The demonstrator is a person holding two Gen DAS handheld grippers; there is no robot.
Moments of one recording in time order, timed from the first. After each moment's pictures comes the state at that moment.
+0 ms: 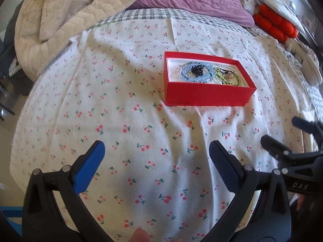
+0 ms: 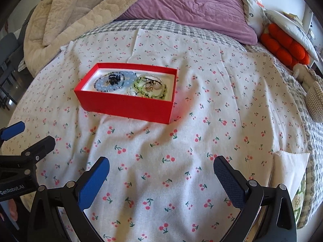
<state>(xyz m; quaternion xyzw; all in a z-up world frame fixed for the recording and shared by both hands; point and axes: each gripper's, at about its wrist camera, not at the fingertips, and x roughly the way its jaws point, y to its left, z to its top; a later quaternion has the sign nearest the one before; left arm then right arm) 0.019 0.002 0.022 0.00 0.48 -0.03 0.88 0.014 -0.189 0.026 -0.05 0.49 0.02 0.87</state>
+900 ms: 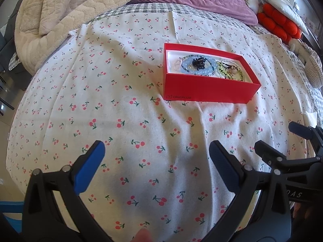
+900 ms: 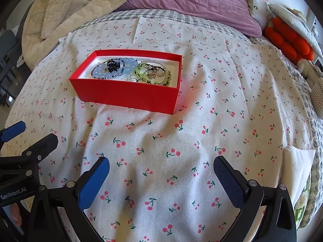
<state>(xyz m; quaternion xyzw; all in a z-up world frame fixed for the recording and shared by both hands) 0.021 -0.007 0.009 0.01 0.49 -0.02 0.87 0.022 -0.186 0.008 -0.05 0.52 0.02 0.85</state>
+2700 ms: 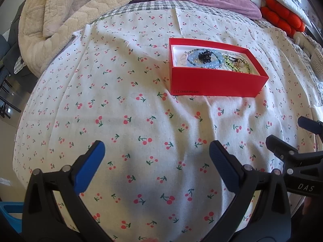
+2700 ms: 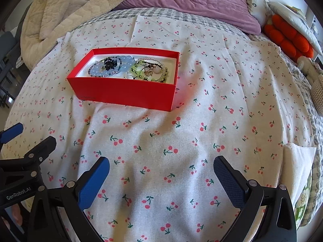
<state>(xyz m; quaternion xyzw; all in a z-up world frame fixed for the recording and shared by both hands) 0.018 -0.008 0.001 0.03 0.49 0.00 0.87 0.022 -0.191 0.006 -0.04 0.52 0.02 0.85</state>
